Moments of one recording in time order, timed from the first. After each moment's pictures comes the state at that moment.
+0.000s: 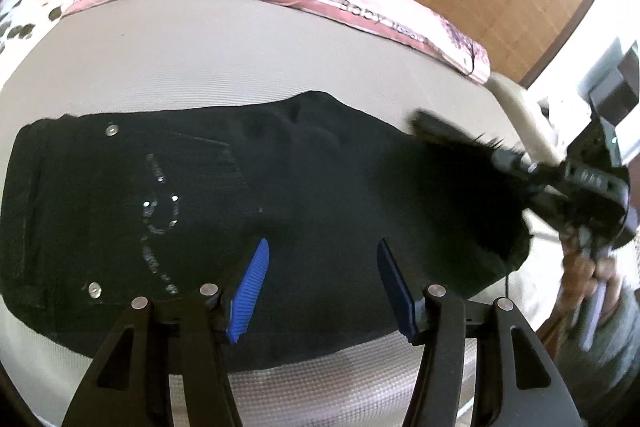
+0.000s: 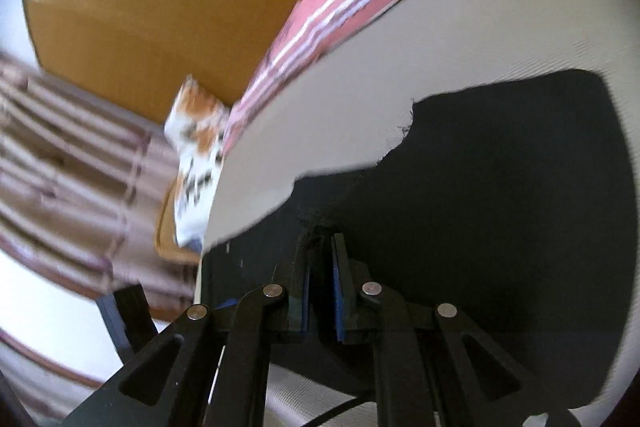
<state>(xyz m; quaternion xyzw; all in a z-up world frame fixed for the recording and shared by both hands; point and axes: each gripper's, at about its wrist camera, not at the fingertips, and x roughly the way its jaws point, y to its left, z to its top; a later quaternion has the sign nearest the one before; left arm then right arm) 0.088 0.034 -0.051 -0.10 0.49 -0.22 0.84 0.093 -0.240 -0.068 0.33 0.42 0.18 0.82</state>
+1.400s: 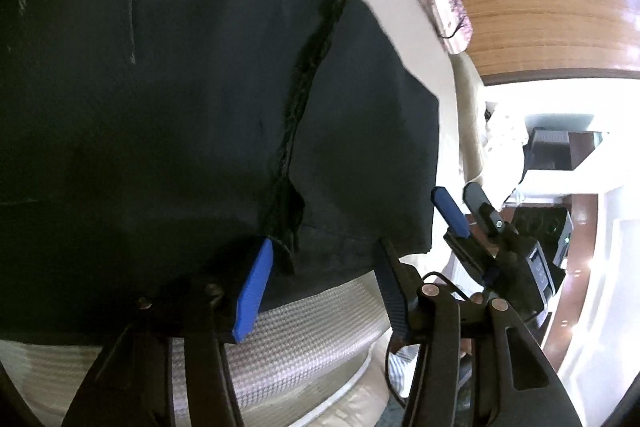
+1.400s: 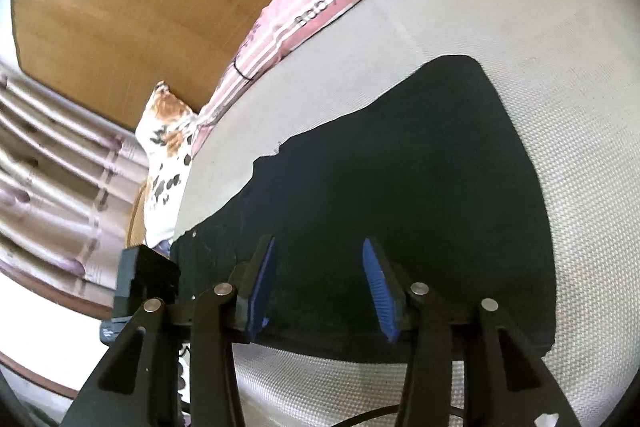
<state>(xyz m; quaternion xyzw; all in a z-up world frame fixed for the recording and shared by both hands) 0.110 0.000 -0.114 -0.30 0.65 -0.31 0.63 0.044 -0.262 -0.080 0.33 0.41 0.11 0.84</state>
